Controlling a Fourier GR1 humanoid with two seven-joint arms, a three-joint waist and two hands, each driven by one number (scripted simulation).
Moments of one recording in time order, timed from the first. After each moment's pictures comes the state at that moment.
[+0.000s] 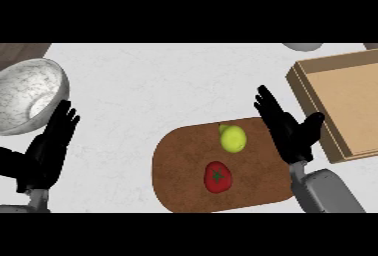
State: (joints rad) left arm -0.01 0.42 -0.14 -1.58 0.37 0.26 0.05; right arm -0.27 -0.30 0.34 -1.44 -0.39 -0.22 0.10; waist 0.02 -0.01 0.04
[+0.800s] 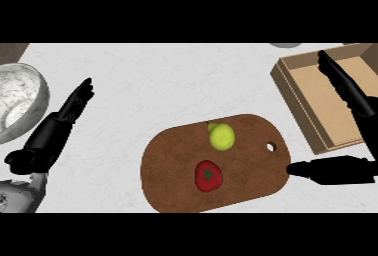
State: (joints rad) left arm -0.17 0.55 -0.24 -1.59 0.17 0.10 -0.07; right arm -0.26 -0.75 0.27 -1.92 -0.05 -0.16 0.07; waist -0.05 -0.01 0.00
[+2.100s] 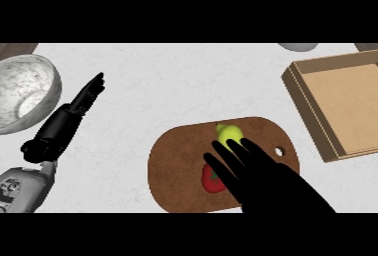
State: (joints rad) left arm -0.25 0.50 -0.22 -1.51 0.12 0.00 -0.10; right arm -0.62 -0.64 0.81 -2.22 0.24 0.39 1.01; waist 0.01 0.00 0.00
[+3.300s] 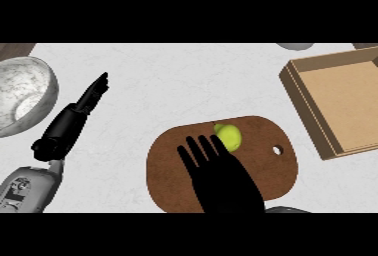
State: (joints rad) left arm -0.25 0.43 -0.19 -1.49 0.05 -0.02 -0.09; right arm -0.63 -0.35 0.94 -1.93 0.47 0.45 1.05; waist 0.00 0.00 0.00
